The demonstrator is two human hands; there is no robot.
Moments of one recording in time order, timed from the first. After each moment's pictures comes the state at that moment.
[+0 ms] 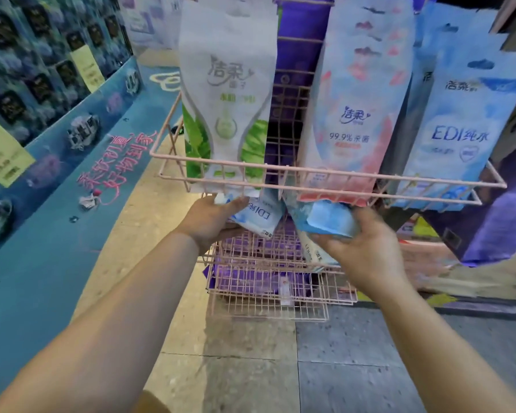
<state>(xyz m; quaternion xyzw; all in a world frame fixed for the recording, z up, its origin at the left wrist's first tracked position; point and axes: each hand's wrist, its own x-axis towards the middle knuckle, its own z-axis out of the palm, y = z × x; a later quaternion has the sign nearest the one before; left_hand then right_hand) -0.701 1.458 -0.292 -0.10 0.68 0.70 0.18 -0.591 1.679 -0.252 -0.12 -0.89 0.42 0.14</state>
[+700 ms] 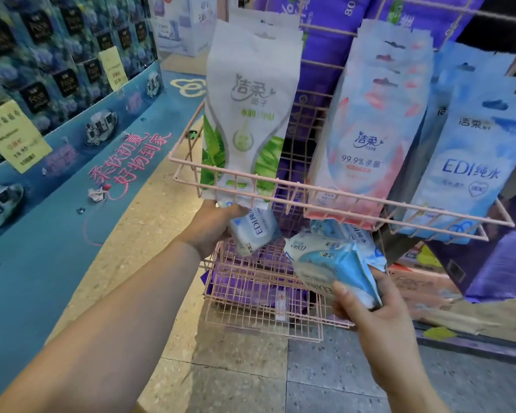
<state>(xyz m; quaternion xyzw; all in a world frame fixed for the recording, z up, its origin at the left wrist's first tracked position) -0.710 1.459 -0.303 -0.09 0.67 0.73 0.14 -0.535 1.690 -0.286 -0.15 -0.74 0.64 0.11</state>
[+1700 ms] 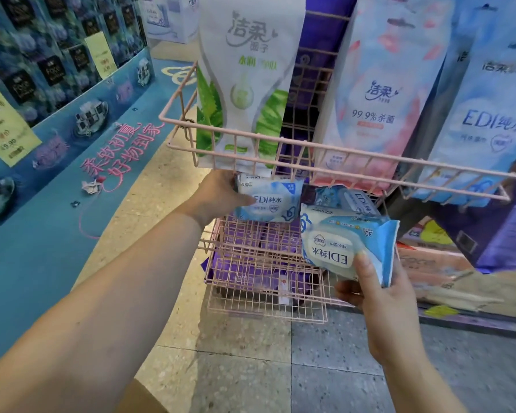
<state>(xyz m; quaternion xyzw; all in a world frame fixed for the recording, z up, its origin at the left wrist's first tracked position) -0.737 1.461 -0.317 0.04 0.87 0.48 0.07 -0.534 1.681 -0.305 -0.17 -0.71 0.66 0.16</state>
